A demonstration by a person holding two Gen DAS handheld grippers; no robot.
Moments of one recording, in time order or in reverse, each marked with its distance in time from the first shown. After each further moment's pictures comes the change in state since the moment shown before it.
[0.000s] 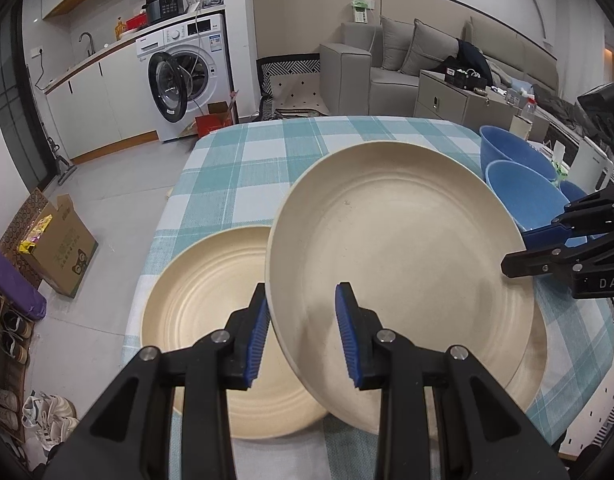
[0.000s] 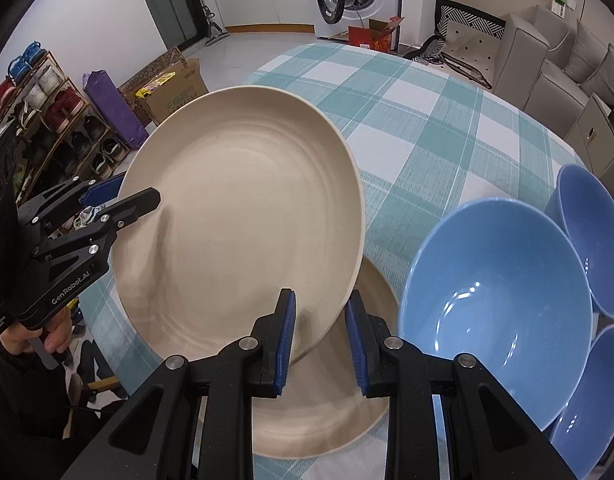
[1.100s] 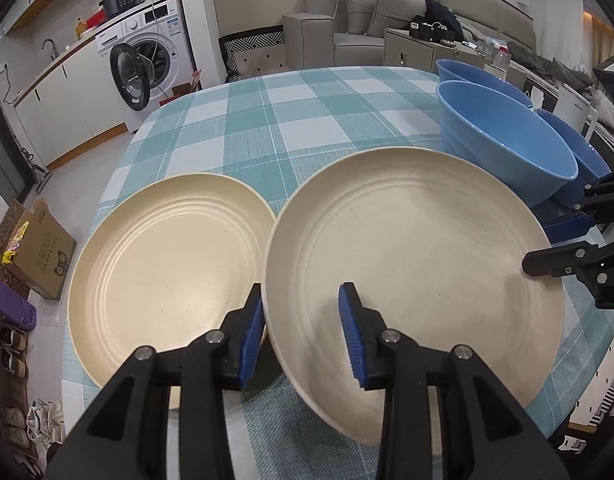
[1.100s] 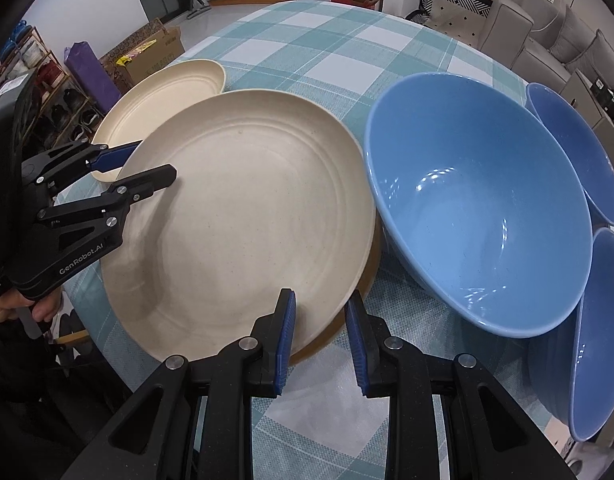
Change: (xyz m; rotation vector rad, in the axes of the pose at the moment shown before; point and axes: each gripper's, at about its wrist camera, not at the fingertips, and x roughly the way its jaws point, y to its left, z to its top) left arm 0.026 -0.057 -0.036 0.105 0.099 -0.048; right arm 0.015 -0.017 -0.071 -0.004 0.106 -0.084
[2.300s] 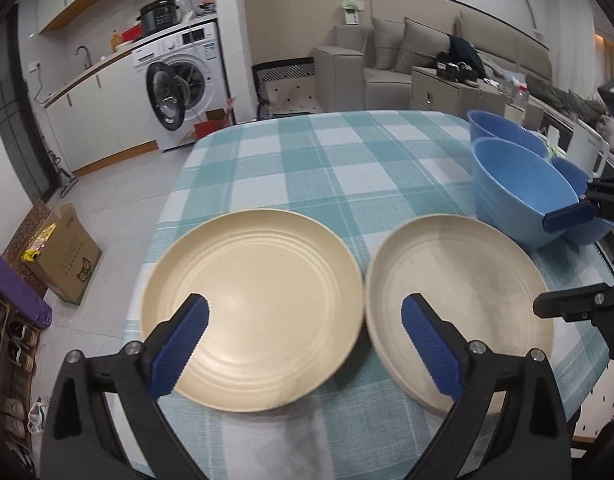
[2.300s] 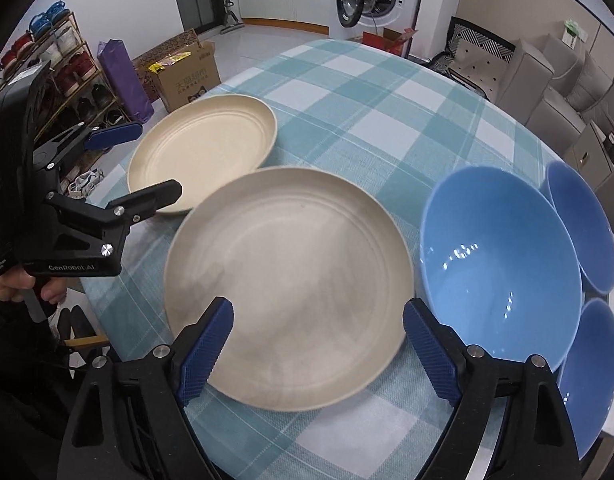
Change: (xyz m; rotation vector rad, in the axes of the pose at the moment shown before) left arm -0.048 0.053 0.001 -0.077 -0.129 0.076; right arm -0.023 0.039 0.031 -0.117 -0.122 0.030
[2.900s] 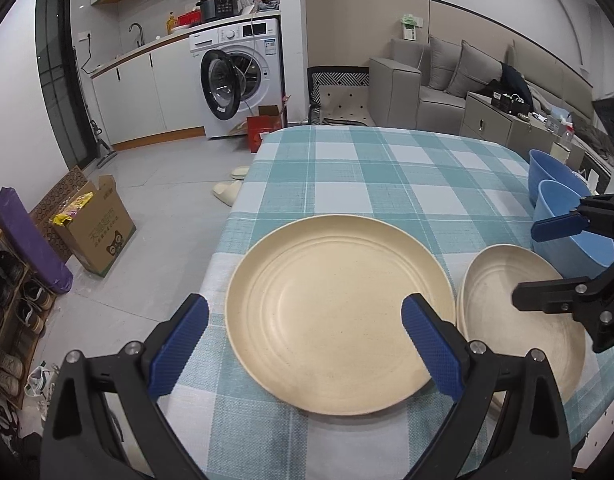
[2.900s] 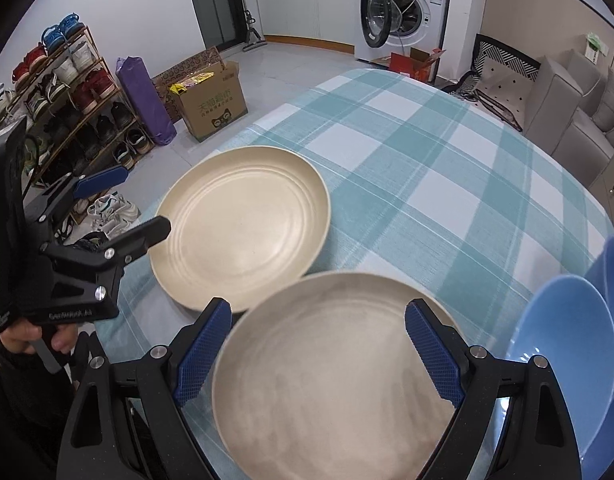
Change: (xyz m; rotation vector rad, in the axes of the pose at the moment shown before) left arm 0.001 0.065 -0.005 -0.134 -0.018 0.106; right arm 0.035 0.036 0.083 -0.016 -0.068 0.089
